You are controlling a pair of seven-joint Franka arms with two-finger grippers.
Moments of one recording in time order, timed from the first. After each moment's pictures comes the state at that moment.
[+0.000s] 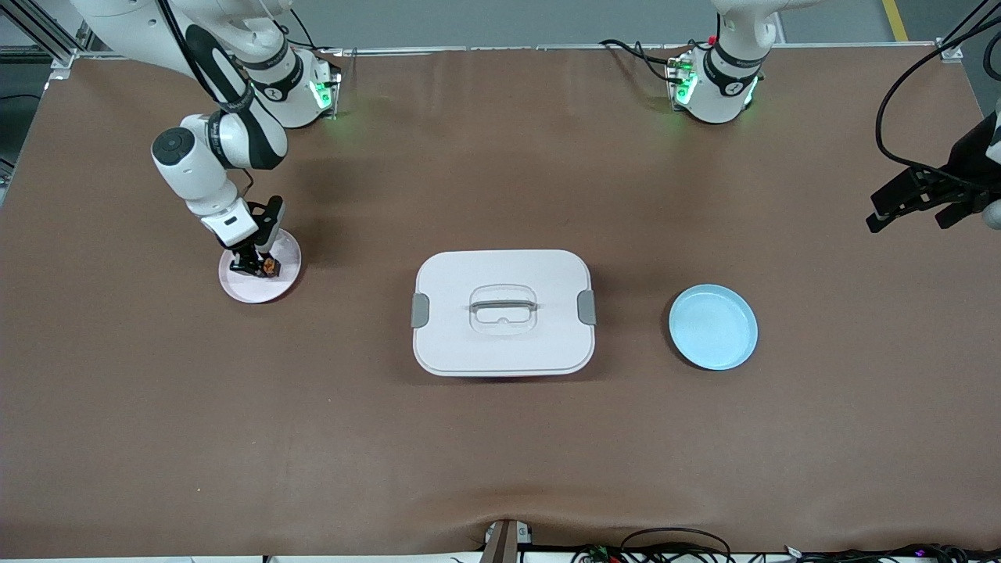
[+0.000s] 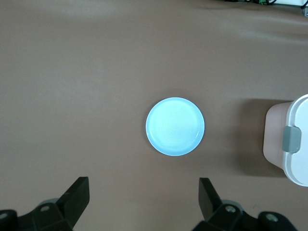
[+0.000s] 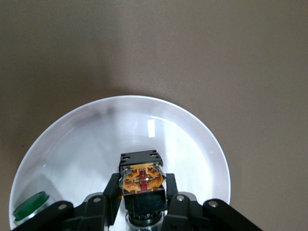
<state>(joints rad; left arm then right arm) 0.16 -0.05 -0.17 -1.66 -0.04 1.73 -0.06 0.06 0.18 -0.06 -2.73 0.01 3.13 -1.52</state>
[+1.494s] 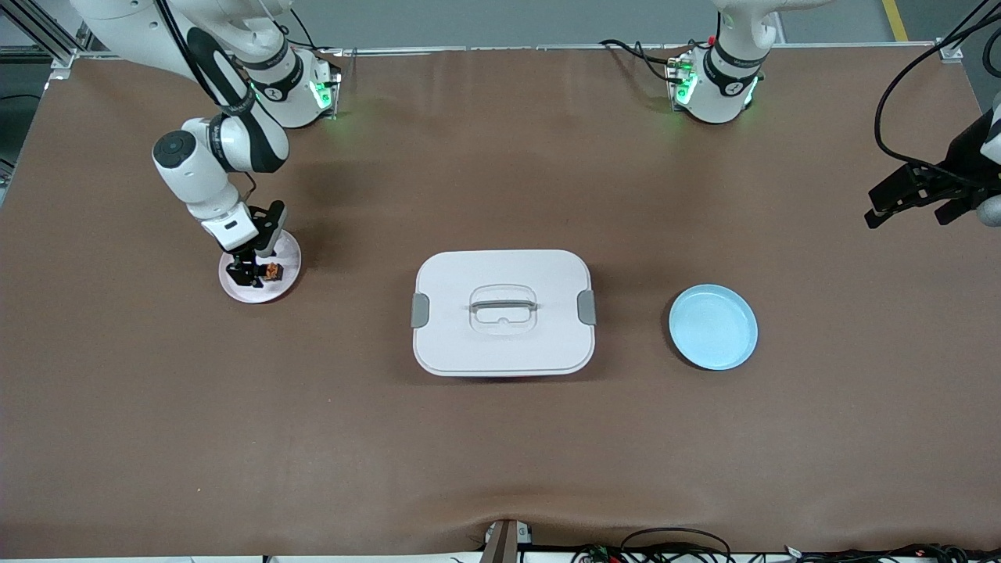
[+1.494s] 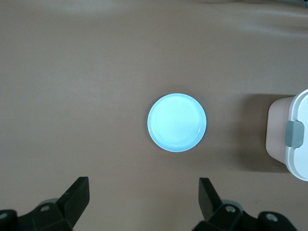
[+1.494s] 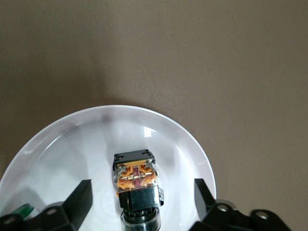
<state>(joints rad) 0.07 -0.05 -0.09 -1.65 -0.03 1.70 -0.06 0.06 0.19 -0.04 -2.70 0.02 3.13 -1.48</state>
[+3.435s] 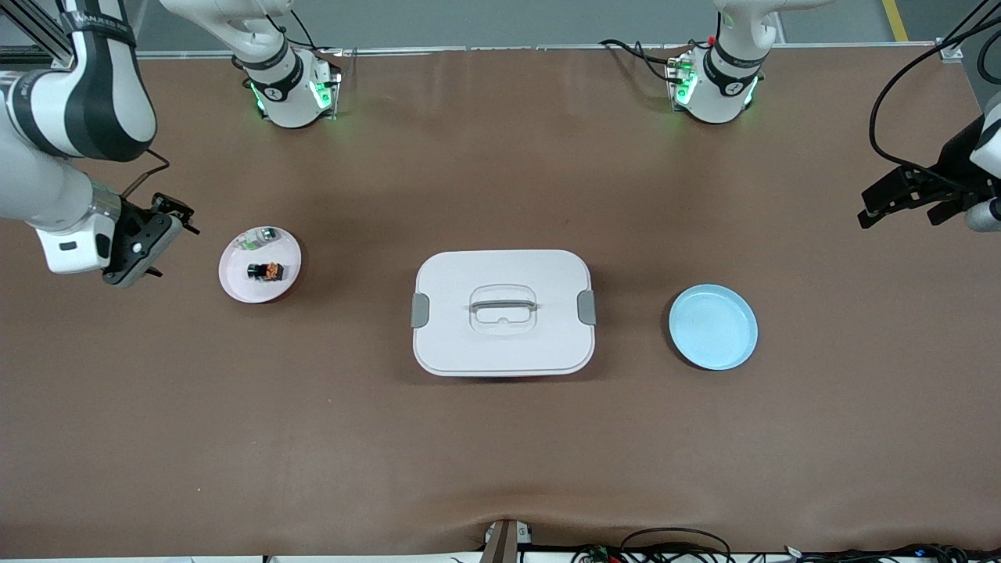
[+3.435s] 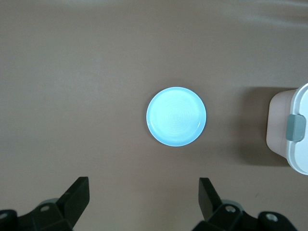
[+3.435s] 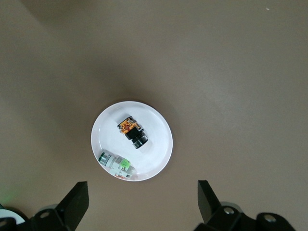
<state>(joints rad) 0.06 -0.04 -0.09 -1.64 -0.03 1.68 -0.06 -0.01 0.00 -0.05 -2.02 0.02 1.92 -0.94</state>
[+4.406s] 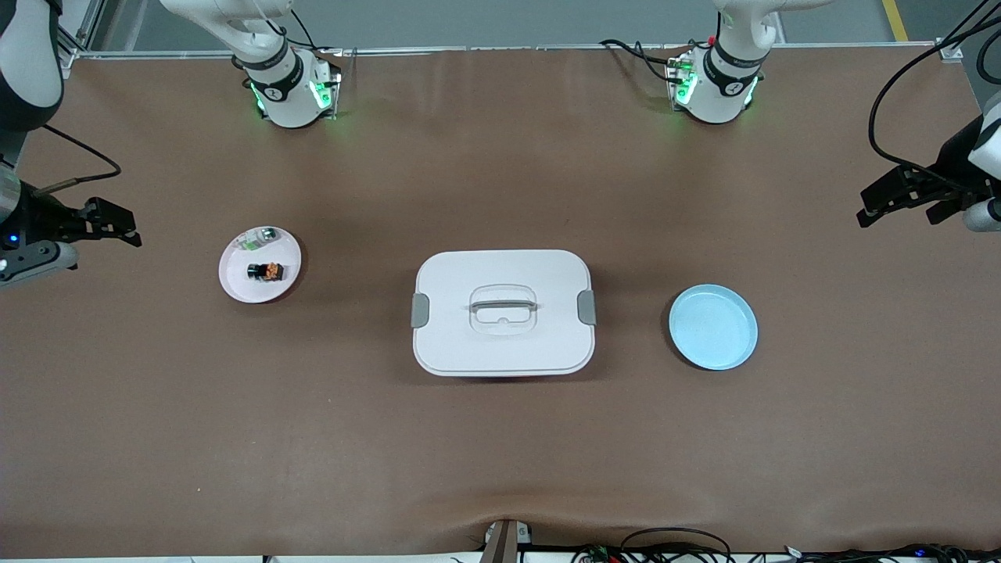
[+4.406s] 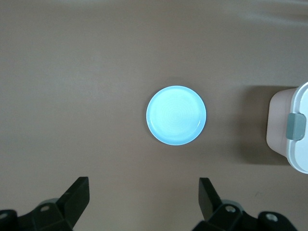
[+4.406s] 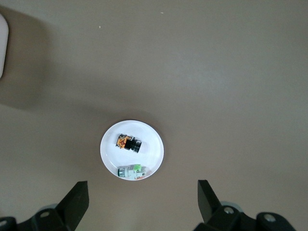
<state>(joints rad) 0.06 -0.04 -0.09 -1.64 -0.03 1.67 -0.06 -0.03 0.09 -0.05 -1.61 0.00 1.63 -0.38</state>
